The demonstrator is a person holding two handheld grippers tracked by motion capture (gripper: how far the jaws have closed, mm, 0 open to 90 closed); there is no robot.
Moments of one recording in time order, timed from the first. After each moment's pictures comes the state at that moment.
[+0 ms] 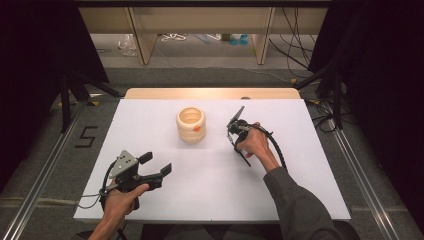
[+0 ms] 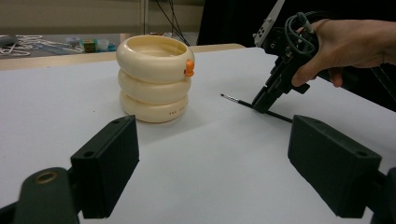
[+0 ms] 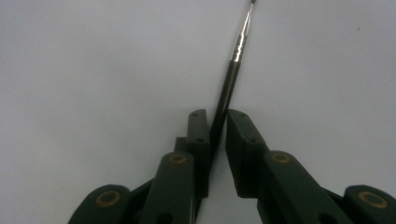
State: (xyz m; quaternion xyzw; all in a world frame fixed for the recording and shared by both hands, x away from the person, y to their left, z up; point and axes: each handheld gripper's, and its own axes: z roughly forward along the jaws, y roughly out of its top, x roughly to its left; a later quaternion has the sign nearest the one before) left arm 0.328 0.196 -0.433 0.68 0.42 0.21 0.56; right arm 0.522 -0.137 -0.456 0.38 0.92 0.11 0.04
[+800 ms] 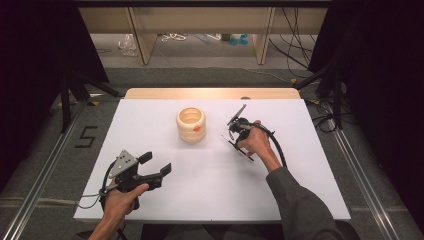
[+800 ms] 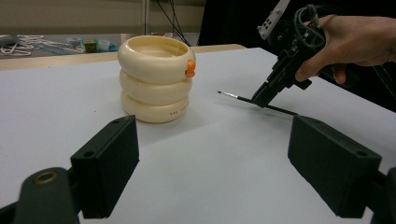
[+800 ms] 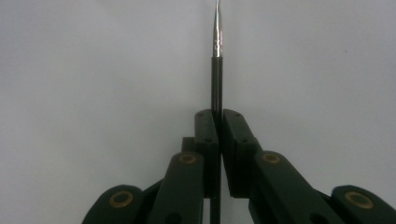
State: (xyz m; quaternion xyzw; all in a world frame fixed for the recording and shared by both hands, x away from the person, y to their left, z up) left arm 0.328 0.196 -0.433 0.68 0.42 0.21 0.56; right arm 0.520 -0.141 -0.447 0.37 0.92 0.15 0.05
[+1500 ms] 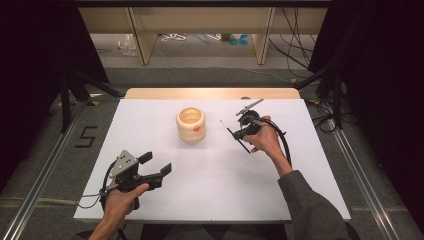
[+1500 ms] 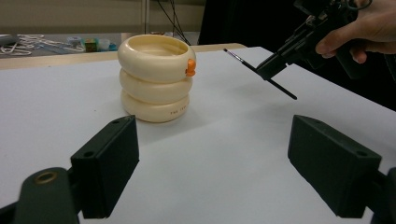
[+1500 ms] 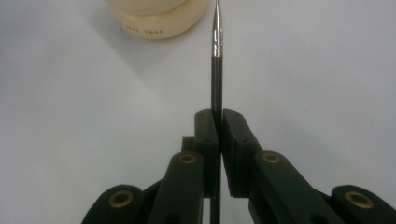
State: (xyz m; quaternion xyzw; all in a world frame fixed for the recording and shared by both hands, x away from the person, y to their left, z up) left arm 0.328 0.196 -0.434 0.68 0.42 0.21 0.56; right arm 0.509 -0.163 -0.416 0.36 0.88 0.30 0.07
